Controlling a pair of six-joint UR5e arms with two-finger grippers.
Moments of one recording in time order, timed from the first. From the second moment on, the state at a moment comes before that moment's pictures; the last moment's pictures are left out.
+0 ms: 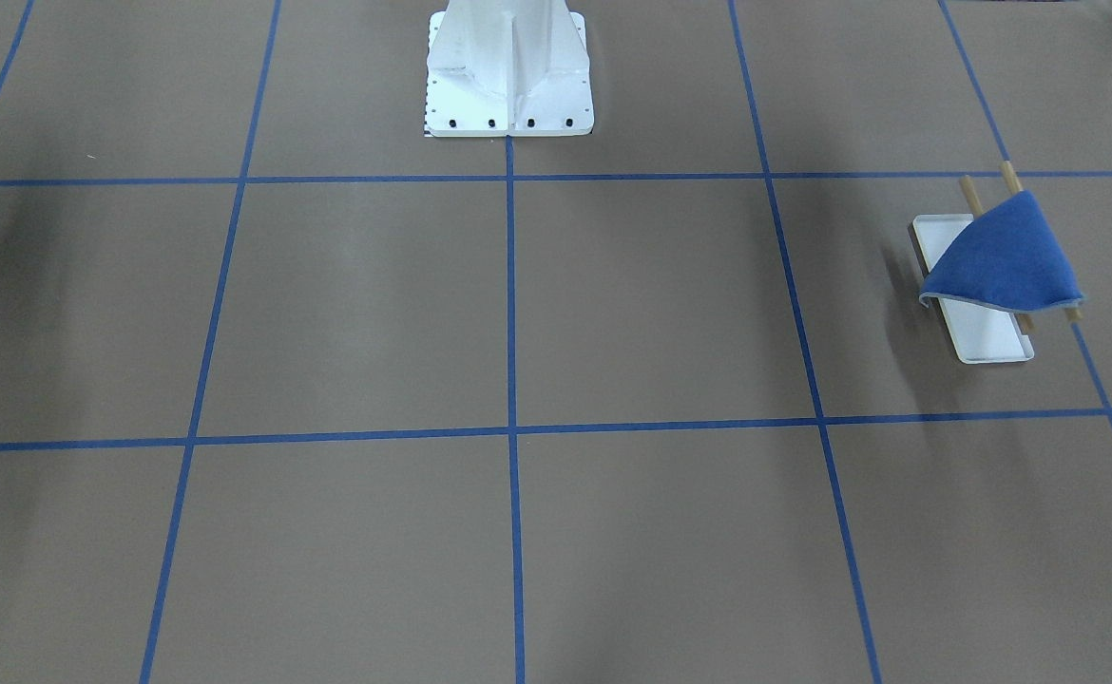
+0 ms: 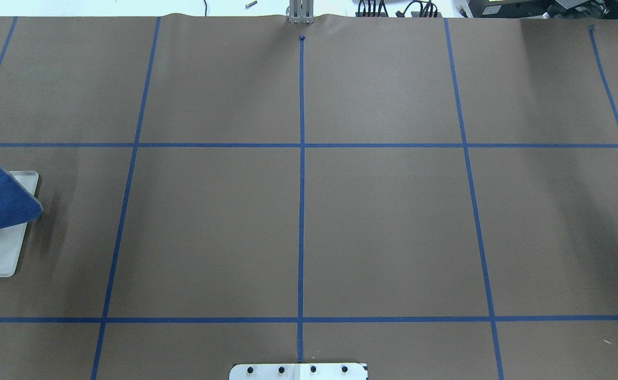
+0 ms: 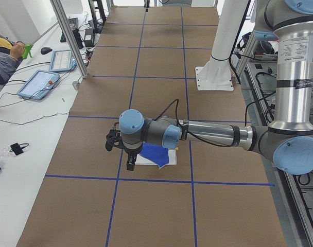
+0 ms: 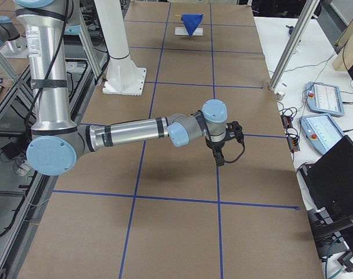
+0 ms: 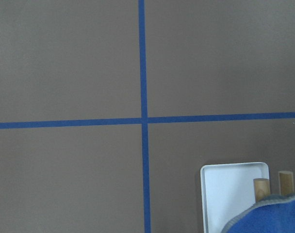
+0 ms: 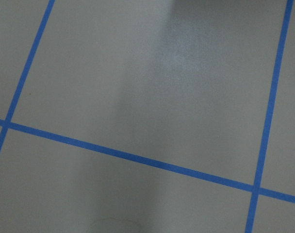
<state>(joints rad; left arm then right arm) -1.52 -1.51 -1.71 -1.70 -2.41 -0.01 1.37 -1.50 1.70 -1.35 2.32 0.21</state>
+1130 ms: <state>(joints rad) -1.51 -1.52 -1.71 -1.71 -2.41 0.02 1.32 -1.32 1.71 -1.66 2.32 0.21</state>
